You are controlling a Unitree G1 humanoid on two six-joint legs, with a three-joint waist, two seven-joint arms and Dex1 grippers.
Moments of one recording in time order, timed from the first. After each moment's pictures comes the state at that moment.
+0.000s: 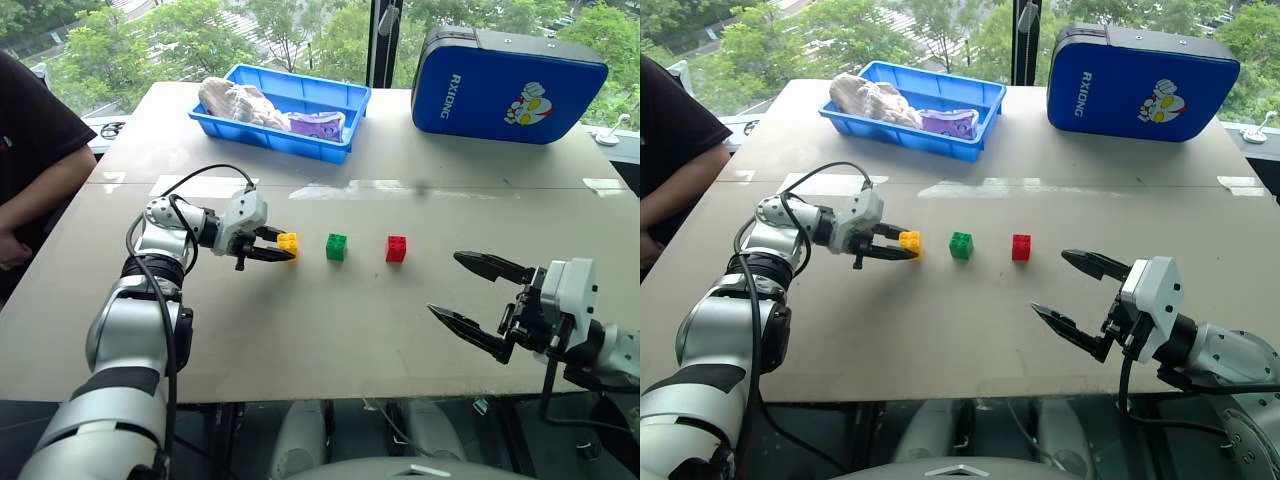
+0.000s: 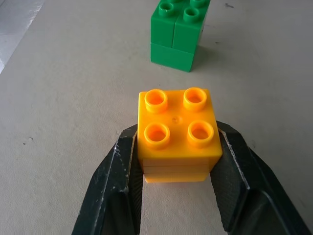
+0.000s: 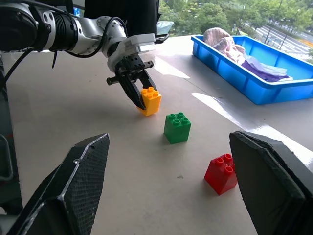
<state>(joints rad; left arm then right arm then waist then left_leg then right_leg) -0.99 0.63 -0.09 1.24 0.02 -0.38 -1.58 0.22 -0.67 -0.22 -0.85 0.67 0.41 0.71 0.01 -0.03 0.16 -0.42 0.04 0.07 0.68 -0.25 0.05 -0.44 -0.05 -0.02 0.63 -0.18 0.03</state>
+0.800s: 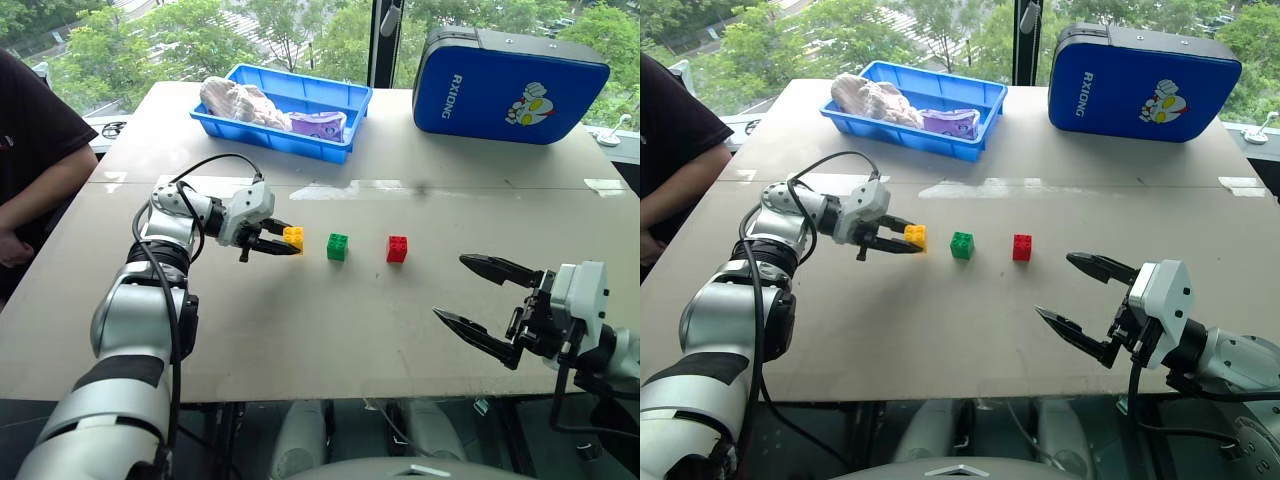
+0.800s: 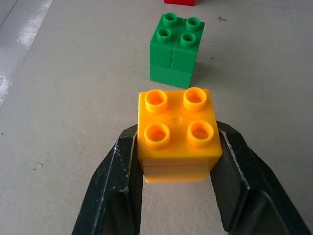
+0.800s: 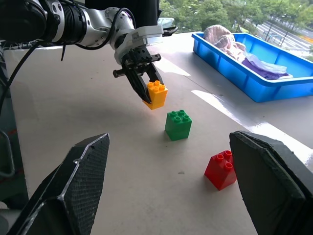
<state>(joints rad) -1.06 0.60 -0.10 1.28 0.05 -0.38 -1.61 0.26 -0.70 -0.26 -0.87 0.71 0.41 0.70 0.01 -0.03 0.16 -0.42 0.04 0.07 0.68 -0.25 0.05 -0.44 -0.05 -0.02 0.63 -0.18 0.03</state>
